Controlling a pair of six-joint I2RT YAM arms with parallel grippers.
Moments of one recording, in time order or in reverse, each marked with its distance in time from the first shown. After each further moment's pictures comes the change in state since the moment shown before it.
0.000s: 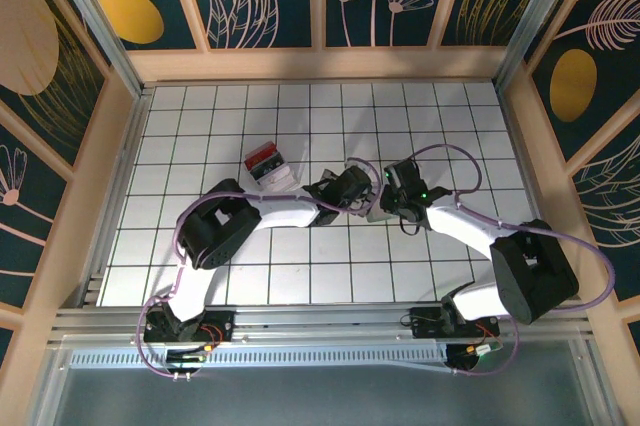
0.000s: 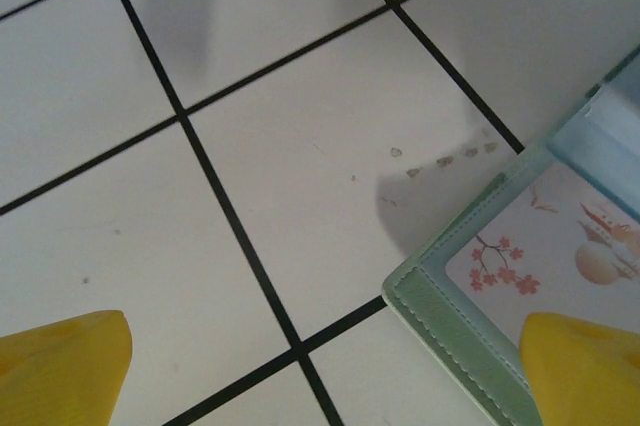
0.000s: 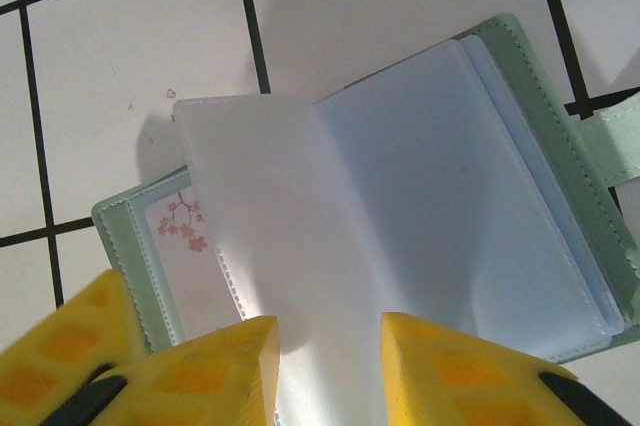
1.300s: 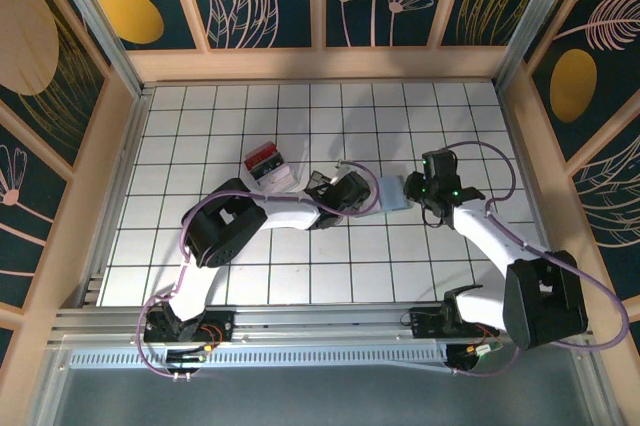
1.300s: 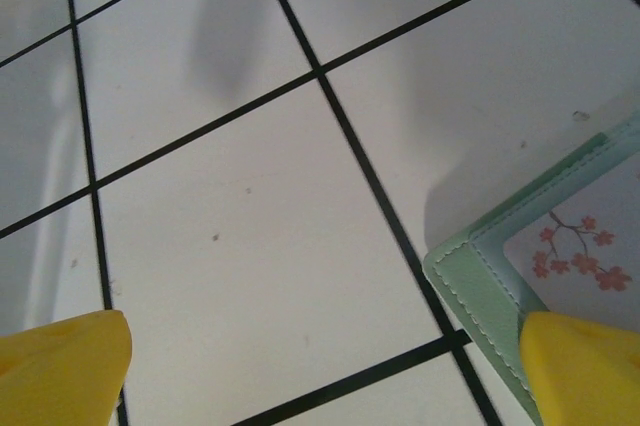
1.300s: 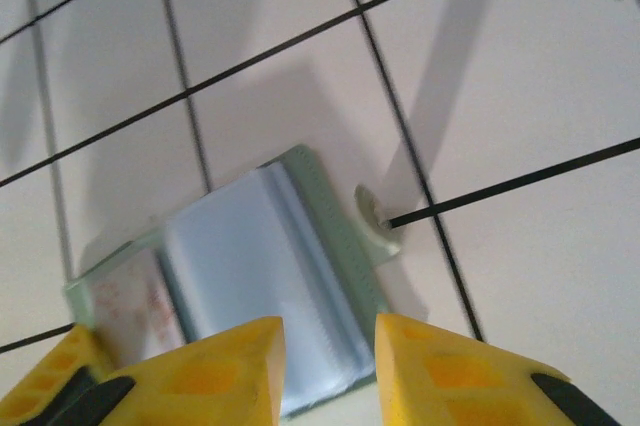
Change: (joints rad) left arm 0.001 0.016 -0.037 -0.023 -0.212 -0.008; right arm -0.237 -0.158 -0.019 0.004 -0.153 -0.073
